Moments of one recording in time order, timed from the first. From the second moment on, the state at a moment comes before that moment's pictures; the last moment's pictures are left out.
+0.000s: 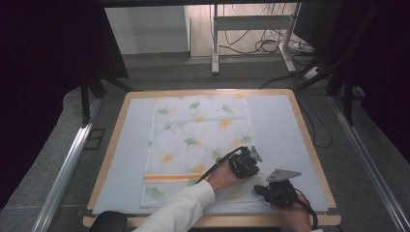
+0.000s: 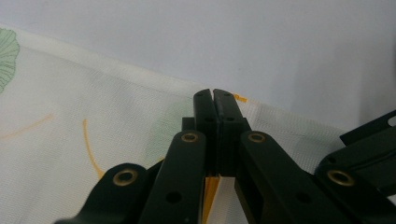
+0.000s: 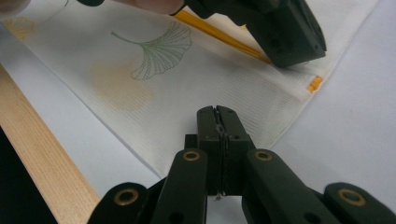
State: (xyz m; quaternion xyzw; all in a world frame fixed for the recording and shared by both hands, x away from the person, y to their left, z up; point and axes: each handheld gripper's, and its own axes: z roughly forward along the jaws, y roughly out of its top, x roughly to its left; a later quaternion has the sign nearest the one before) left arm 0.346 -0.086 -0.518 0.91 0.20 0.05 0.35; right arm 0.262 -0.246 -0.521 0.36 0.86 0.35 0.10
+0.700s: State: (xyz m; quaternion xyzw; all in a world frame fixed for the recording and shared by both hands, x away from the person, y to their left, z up) left arm 0.340 -0.084 -0.517 0.92 0.19 0.08 0.34; right arm 0.286 -0.251 -0.522 0.40 0.84 0.35 0.11
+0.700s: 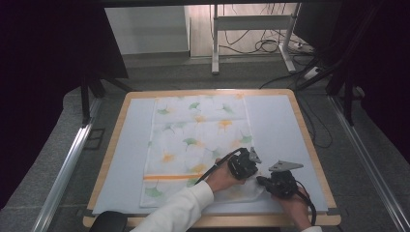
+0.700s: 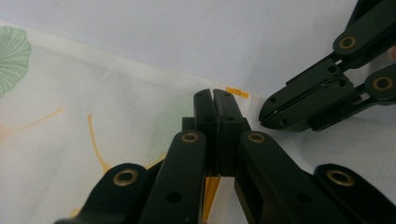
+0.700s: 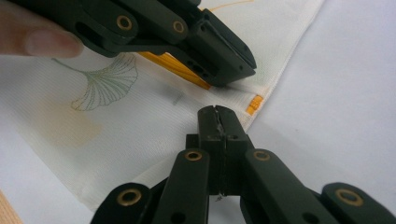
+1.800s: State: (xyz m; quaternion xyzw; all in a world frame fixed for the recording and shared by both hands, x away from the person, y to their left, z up) left arm 0.339 -0.062 -0.517 0.91 0.20 0.08 0.34; right arm 0.287 -0.252 -0.523 0.40 0.84 0.35 0.12
